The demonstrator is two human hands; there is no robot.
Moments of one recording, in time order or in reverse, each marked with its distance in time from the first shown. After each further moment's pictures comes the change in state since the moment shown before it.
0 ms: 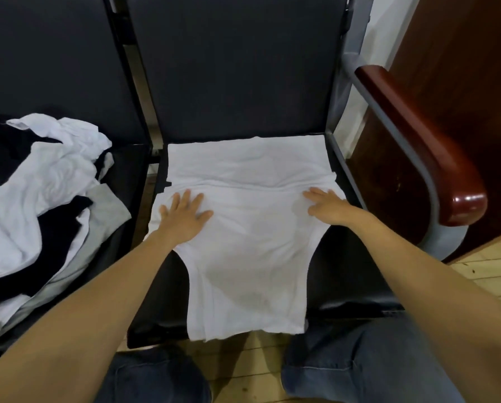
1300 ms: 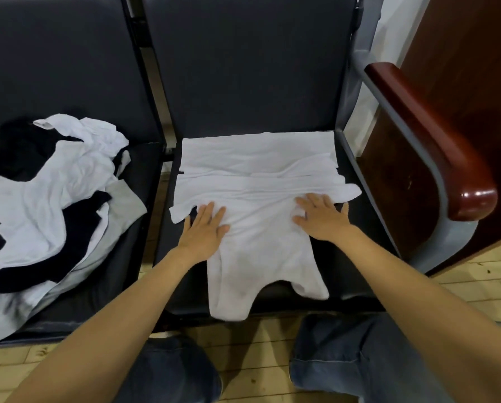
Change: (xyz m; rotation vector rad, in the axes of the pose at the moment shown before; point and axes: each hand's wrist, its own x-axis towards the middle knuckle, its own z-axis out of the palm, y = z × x) left_hand -0.046 0.012 0.024 -0.010 -0.024 0.149; right_hand -0.032 -0.037 0.036 -0.111 0.142 -0.023
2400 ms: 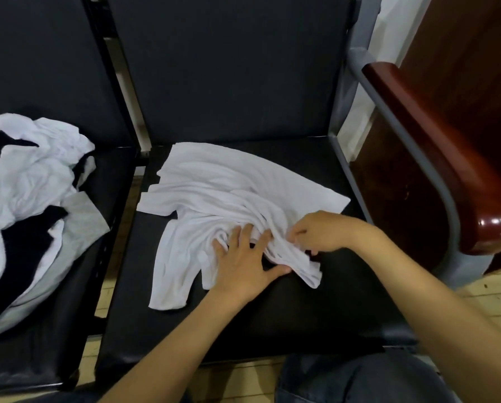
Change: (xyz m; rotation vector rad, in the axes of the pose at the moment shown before) left_hand 0.013 0.117 0.020 -0.072 0.150 0.077; right_hand 0.013 0.008 -0.053 0.065 -0.292 -0.168
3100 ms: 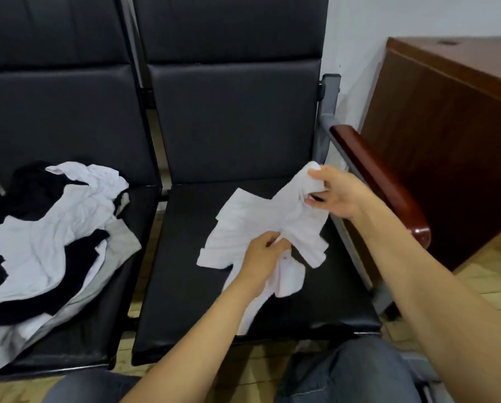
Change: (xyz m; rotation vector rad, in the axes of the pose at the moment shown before) left_hand -0.065 0.065 -0.089 -1.239 0.013 -0.125; right_hand -0.106 -0.028 -0.075 1.544 0.490 -0.073
